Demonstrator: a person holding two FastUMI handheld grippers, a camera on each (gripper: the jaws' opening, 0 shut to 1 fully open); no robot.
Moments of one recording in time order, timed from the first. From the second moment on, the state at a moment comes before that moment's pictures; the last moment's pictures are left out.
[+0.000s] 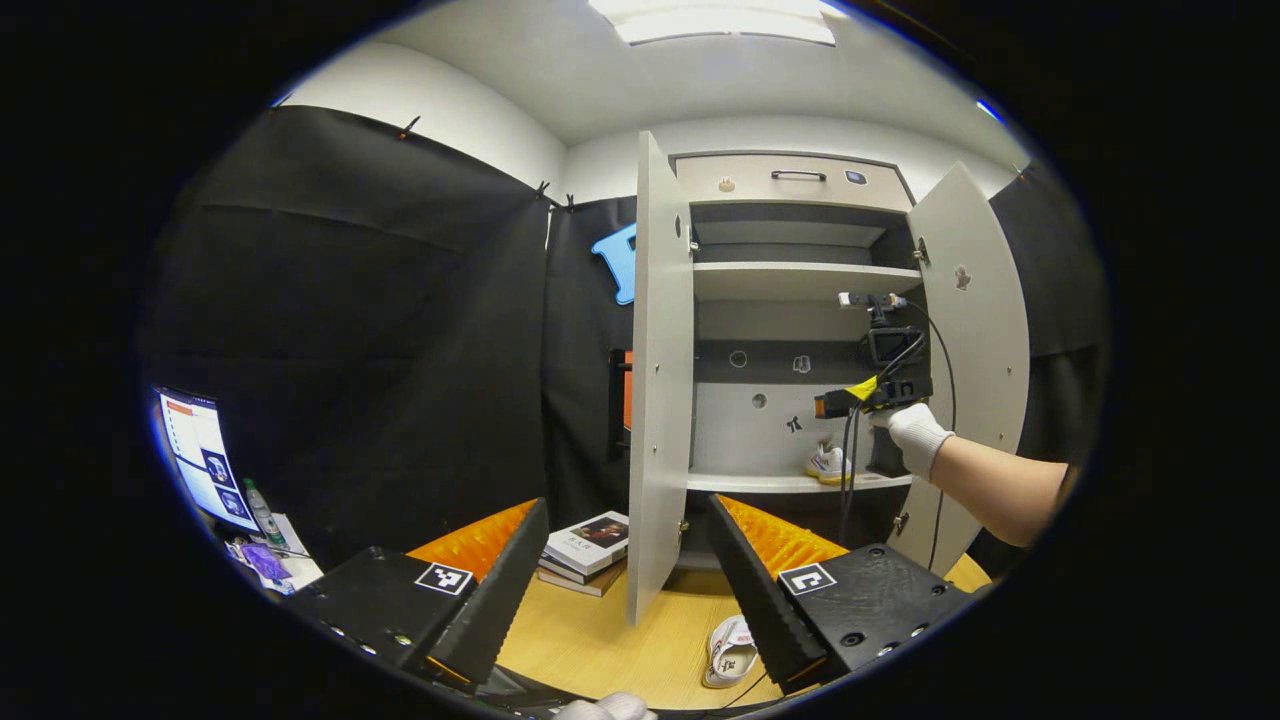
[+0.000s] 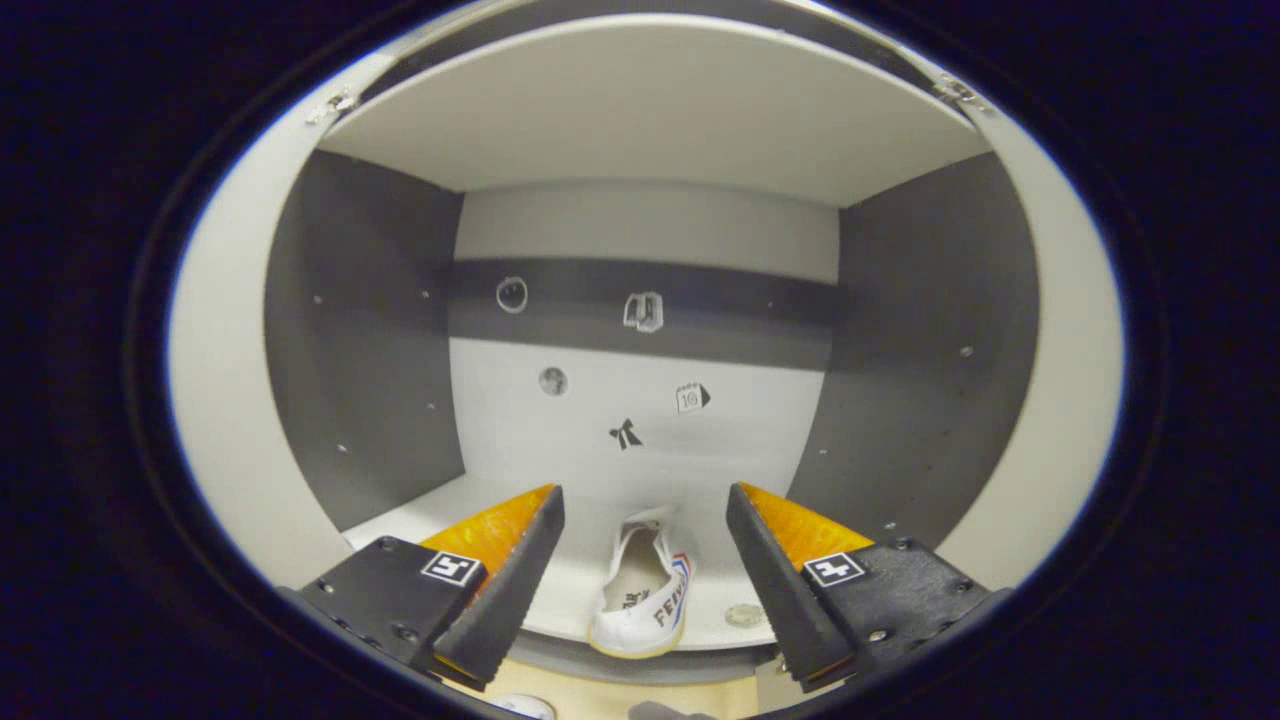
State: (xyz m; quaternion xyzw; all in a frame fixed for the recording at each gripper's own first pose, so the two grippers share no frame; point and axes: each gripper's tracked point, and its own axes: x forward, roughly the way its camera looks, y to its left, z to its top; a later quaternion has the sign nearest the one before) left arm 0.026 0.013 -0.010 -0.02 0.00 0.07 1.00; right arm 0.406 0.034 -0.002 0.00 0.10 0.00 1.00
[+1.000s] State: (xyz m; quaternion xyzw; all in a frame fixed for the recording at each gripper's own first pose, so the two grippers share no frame) left arm 0.008 -0.005 -0.023 -0.01 0.01 -0.04 1.00; right arm 0.050 -0.015 -0.036 0.07 0.02 -0.01 1.00
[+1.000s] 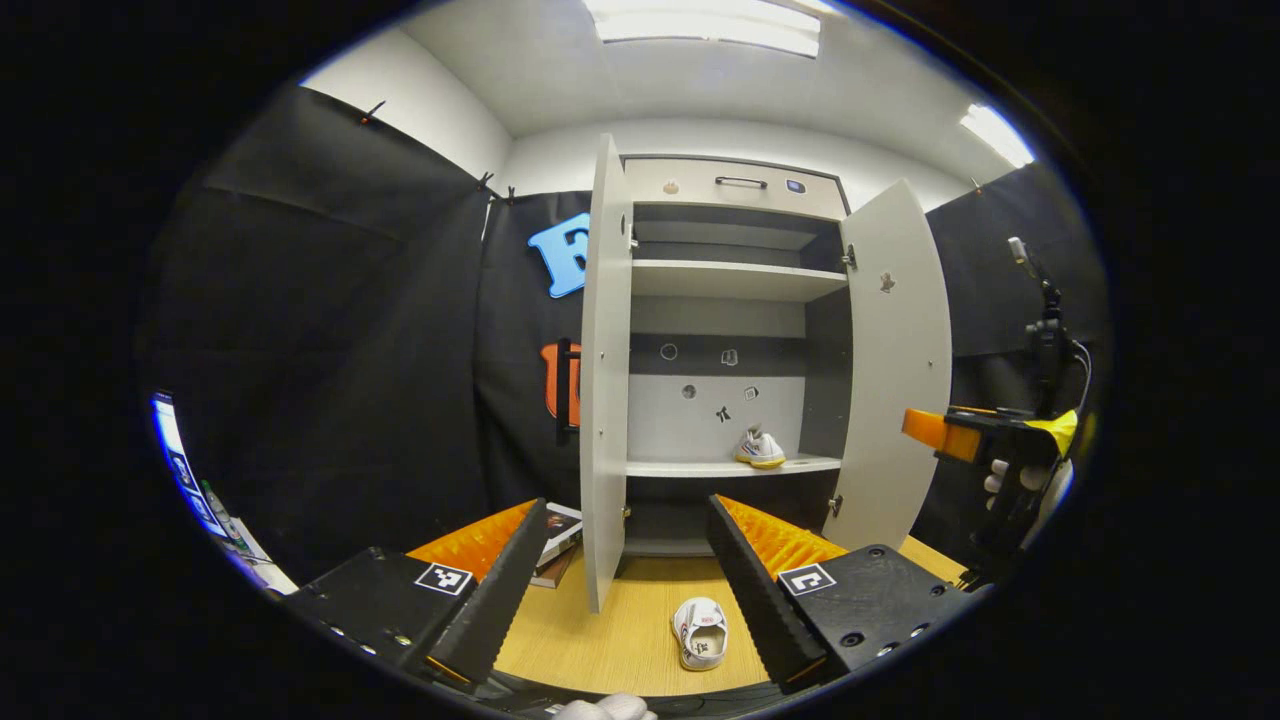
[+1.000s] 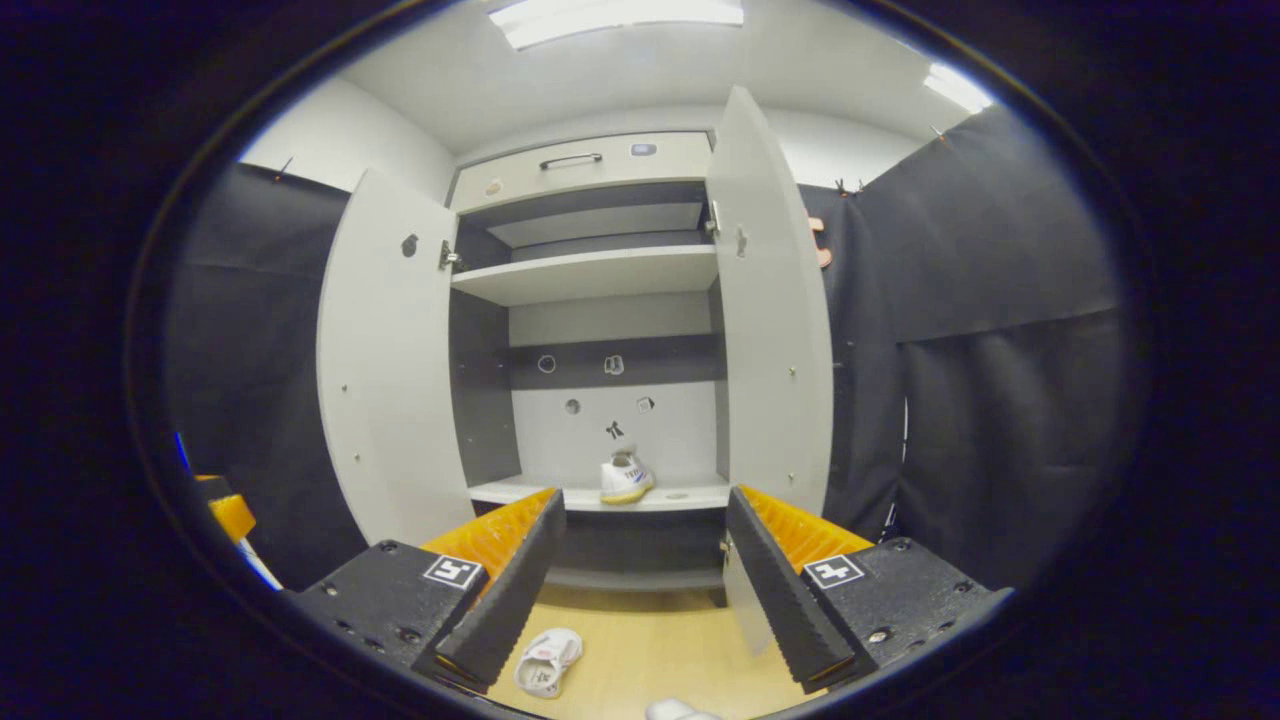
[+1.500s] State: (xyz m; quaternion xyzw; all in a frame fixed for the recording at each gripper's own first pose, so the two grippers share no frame) left arm 0.045 -0.067 -0.136 0.00 0.08 -0.10 0.99; right arm 0.028 -0.041 -0.049 0.04 0.06 -0.01 1.00
